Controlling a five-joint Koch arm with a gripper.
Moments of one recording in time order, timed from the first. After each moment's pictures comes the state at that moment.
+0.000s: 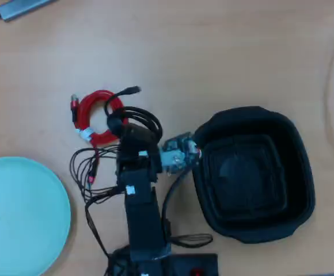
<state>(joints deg) 83.2 115.2 78.2 83.1 30.7</state>
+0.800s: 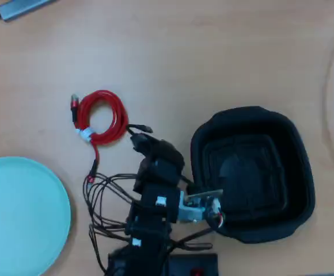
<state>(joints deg) 101.8 128.8 75.9 83.1 24.4</state>
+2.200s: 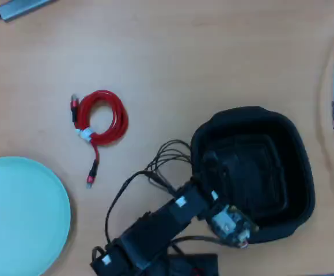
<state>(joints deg) 145.1 117.1 95.0 77.3 26.3</state>
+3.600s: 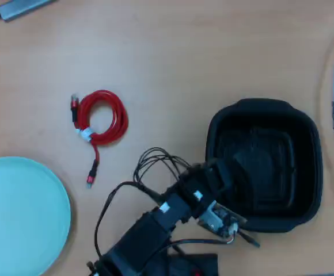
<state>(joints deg) 136.2 130.4 109.3 60.6 27.9</state>
